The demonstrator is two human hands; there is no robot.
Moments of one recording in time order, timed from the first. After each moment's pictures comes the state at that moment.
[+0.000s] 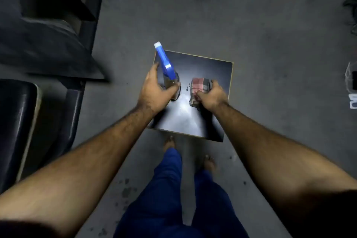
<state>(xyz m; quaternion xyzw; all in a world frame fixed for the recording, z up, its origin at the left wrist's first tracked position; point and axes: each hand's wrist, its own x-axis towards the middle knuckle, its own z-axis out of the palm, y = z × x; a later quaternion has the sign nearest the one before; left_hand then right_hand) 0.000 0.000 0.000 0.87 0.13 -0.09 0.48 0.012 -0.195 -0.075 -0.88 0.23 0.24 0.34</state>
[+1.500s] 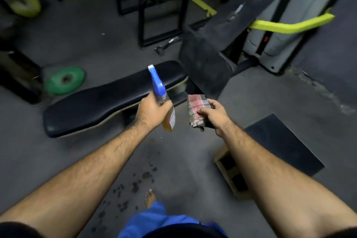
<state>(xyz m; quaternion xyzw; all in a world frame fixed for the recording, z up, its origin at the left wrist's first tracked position) -0.379 0.168 0.209 0.75 0.51 0.21 0.37 -0.207 0.057 0.156 -0.68 -0.09 0.44 0.57</state>
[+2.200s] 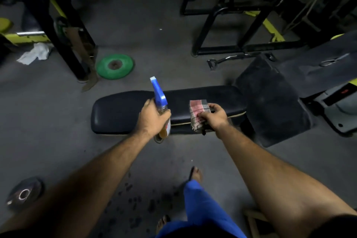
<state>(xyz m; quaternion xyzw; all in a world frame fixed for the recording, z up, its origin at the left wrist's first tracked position) -0.559 0.448 0.167 0.65 0.62 0.28 0.34 -0.339 0.416 0.116 -0.74 -0.22 0.46 0.44</state>
